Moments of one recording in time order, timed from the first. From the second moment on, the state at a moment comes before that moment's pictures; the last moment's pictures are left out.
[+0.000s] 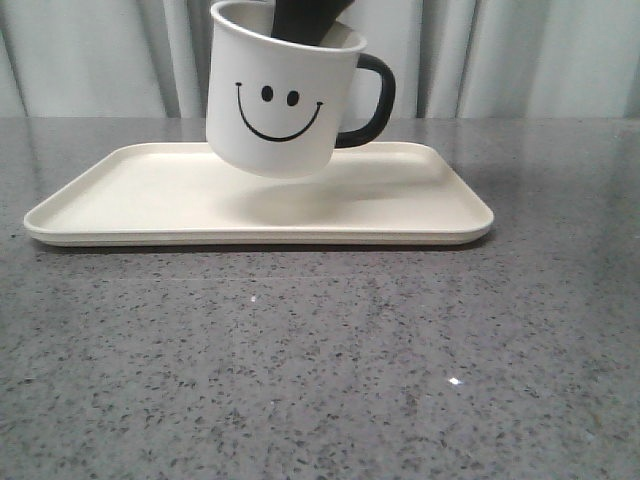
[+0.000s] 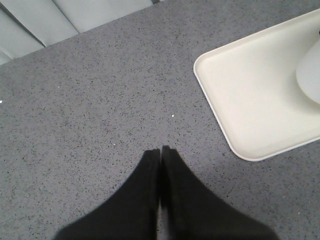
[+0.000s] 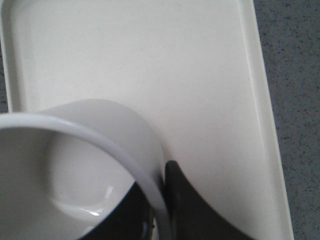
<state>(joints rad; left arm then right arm) -0.53 0.90 -1.36 0.37 1.27 -0.18 0.56 2.00 -2.07 0.30 1.25 -0.92</state>
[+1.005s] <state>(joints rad) -0.53 0.90 -1.36 0.37 1.27 -0.18 0.57 2.07 -2.07 0.32 1.25 -0.92</state>
